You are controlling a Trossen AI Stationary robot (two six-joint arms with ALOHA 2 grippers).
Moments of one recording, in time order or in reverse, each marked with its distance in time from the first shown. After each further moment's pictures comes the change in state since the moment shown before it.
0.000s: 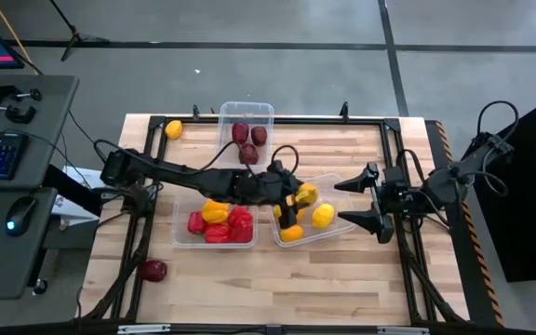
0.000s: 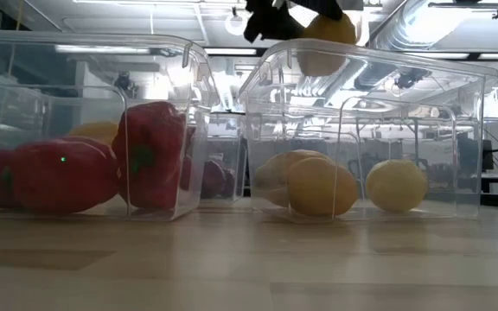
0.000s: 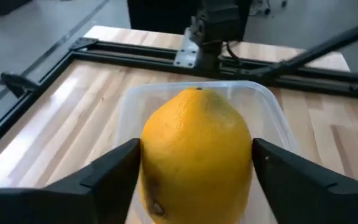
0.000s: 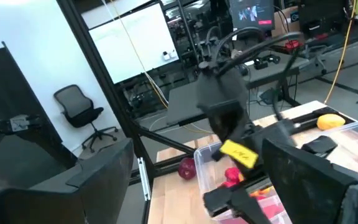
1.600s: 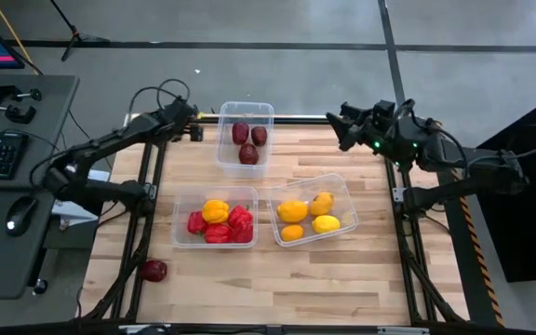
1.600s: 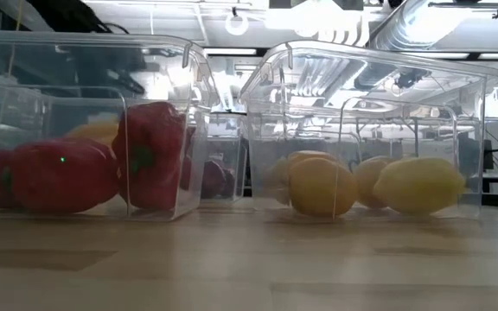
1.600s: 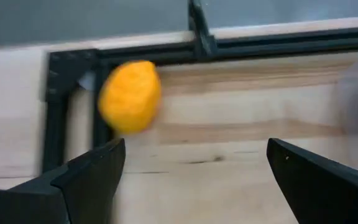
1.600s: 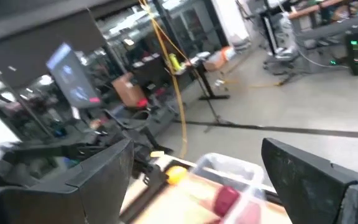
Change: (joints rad) left arm 1.006 -0.592 -0.677 -0.514 -0.088 -0.369; right arm -0.647 0.009 0.000 0.003 0.066 0.124
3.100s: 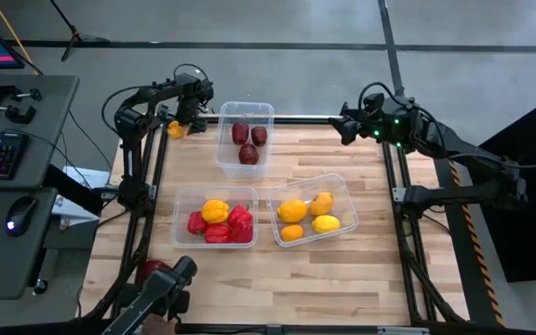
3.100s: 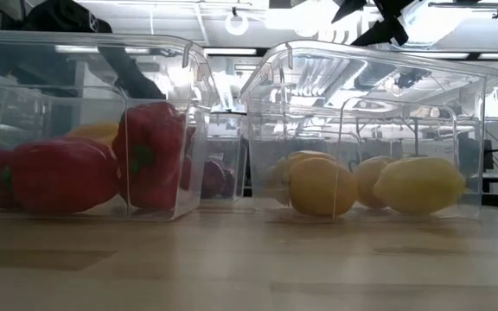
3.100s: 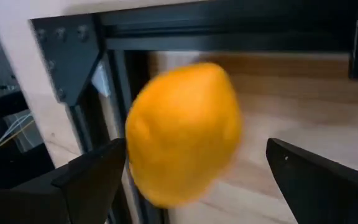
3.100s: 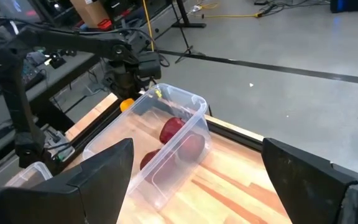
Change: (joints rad) left arm 0.224 0.908 0.681 -0.558 -0.014 0.035; right arm -0.370 0.000 0.000 -0.353 -0.428 -0.006
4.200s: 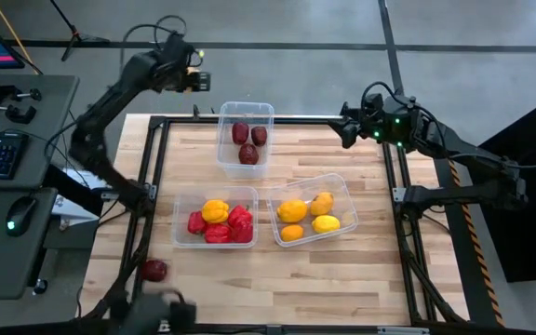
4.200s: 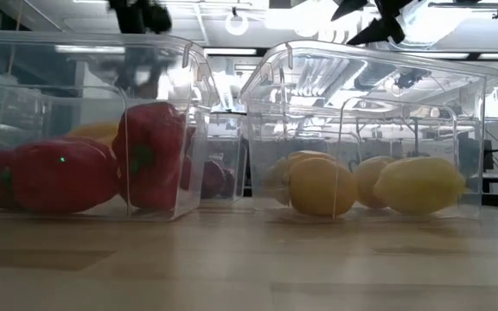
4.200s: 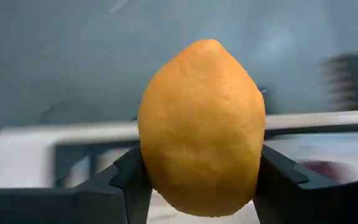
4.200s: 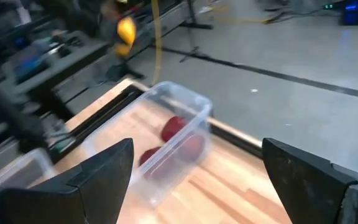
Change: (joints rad) left arm -0.121 -0.534 0.161 0.164 0.134 0.041; right arm 0.000 -0.001 0.000 0.012 -0.036 -0.085
